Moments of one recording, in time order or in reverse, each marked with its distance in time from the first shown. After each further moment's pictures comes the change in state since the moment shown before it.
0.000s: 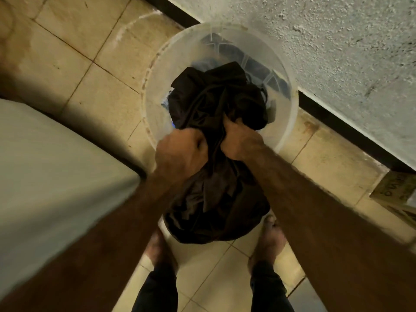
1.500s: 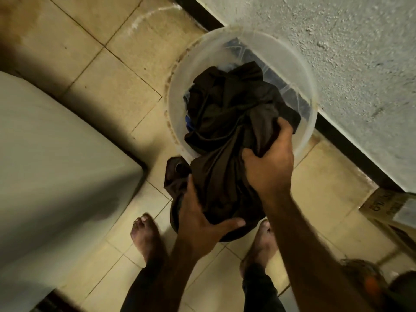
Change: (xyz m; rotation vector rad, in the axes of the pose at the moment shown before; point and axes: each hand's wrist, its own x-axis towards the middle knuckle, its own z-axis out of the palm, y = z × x) left_hand -0.153 -0.007 0.052 -0.930 -0.256 -0.420; right_hand -0.098 -0.039 0.012 0.595 0.624 0.178
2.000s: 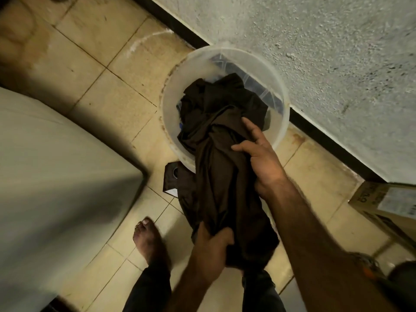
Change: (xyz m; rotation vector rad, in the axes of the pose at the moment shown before) left_hand -0.083 0.035 0.022 -0.640 -0.132 -0.162; right_hand -0.010 -0.013 -0.037 0.679 -0.427 0.251
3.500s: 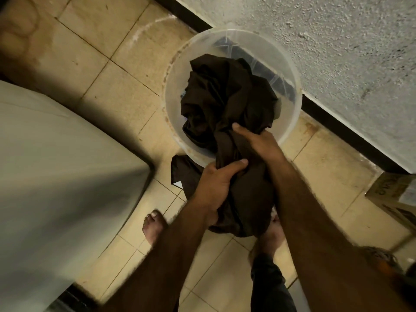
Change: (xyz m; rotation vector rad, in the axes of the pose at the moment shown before) left_hand 0.063 0.073 0.017 -0.010 -0.066 -0.054; right_hand 0.032 0.009 -0.006 -0.248 0.074 0.138
